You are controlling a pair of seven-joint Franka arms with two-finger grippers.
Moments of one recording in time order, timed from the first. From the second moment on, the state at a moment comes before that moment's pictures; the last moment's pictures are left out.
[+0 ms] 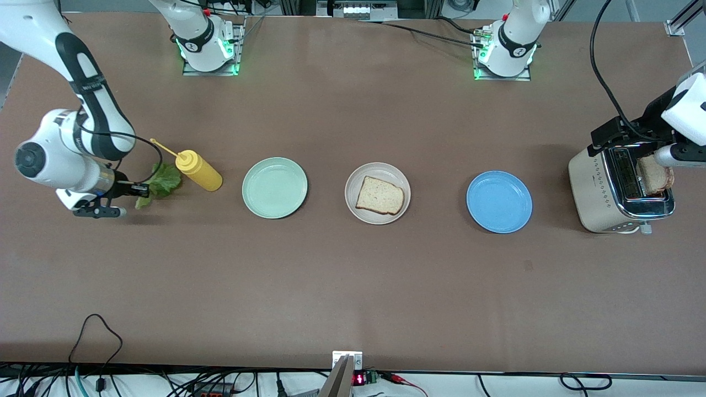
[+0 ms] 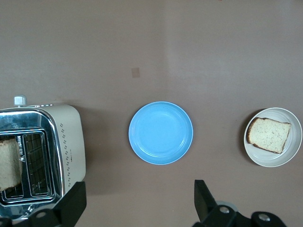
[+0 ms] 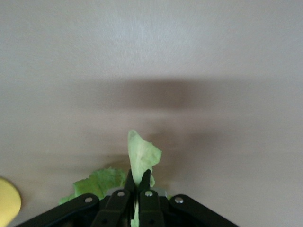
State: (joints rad) left arm 0.08 0.04 -0.09 -1.60 -0.07 1.64 -0.02; right arm -0.33 0.38 0.13 -2.09 -0.07 2.35 -0.17
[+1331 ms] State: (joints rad) left arm 0.00 0.04 -0.01 -1.60 -0.07 1.64 -0.02; right arm -0.13 0.05 0.29 -1.76 0.04 1.62 0.14
